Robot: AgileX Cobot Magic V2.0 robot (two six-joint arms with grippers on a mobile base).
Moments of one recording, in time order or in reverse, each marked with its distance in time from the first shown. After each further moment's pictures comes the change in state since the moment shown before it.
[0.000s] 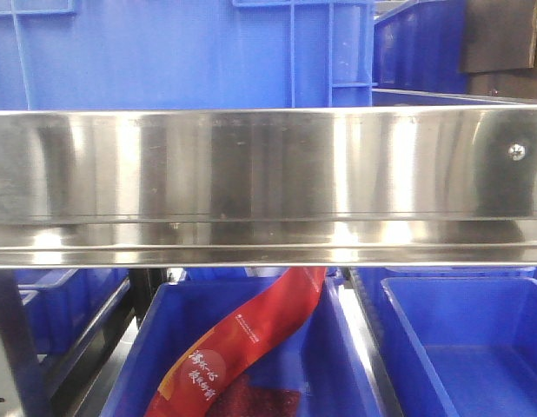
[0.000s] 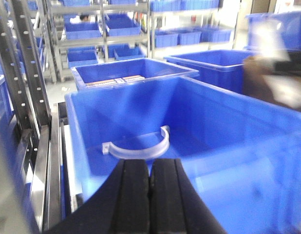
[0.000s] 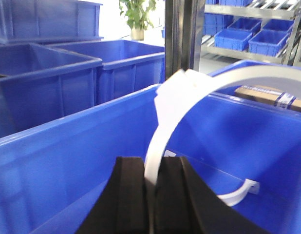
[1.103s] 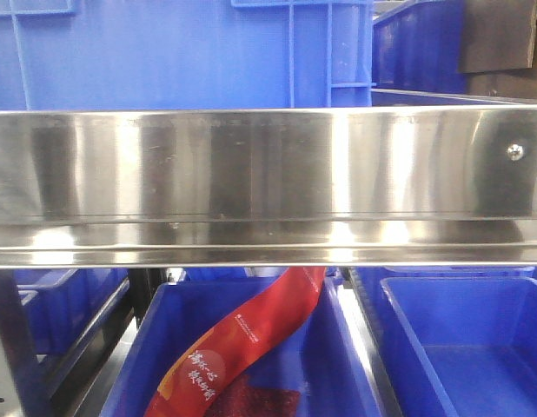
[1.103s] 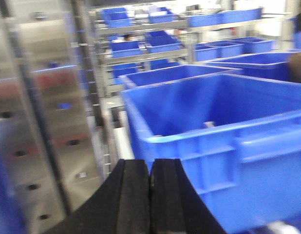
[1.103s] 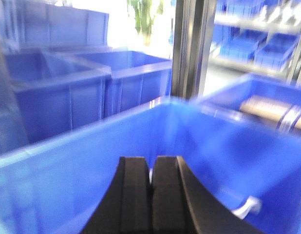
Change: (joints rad) left arm 0.101 -0.173 0.099 0.244 0.046 -0.136; right arm 0.019 -0.047 -0.078 -0.037 0.085 -0.004
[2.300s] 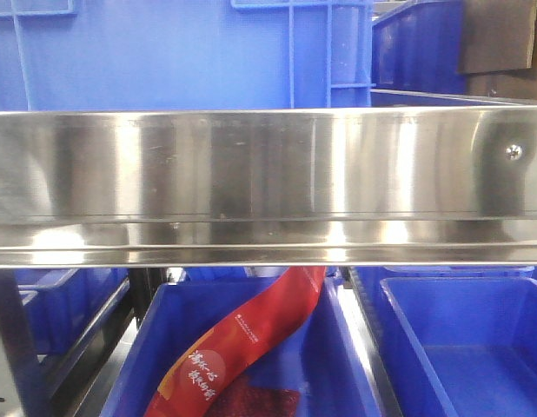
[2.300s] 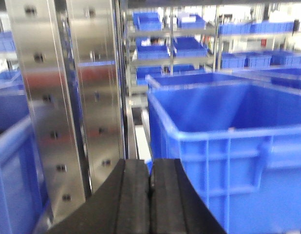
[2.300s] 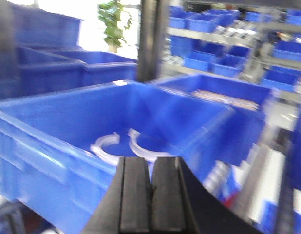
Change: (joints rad) left arm 0.089 -0.046 0.043 -0.069 0.009 -0.008; right arm -0.147 -0.681 0.527 -0.059 0.112 0.023
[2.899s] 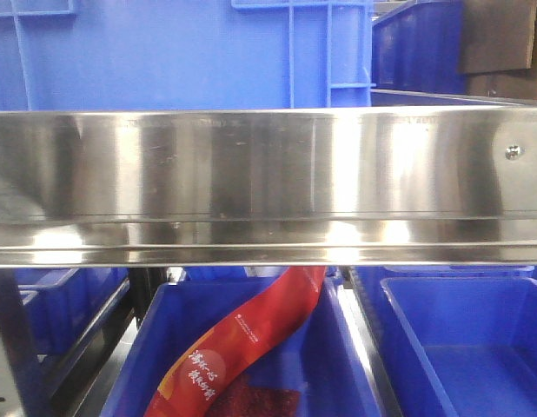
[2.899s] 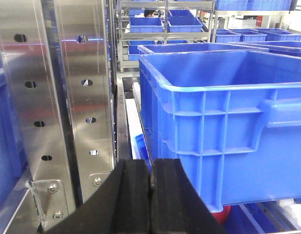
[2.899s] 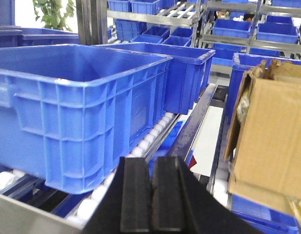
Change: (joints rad) left arm 0.000 0.000 0.122 -0.045 -0.057 0.000; right arm -0.190 -0.384 0.343 0.000 0.063 0.028
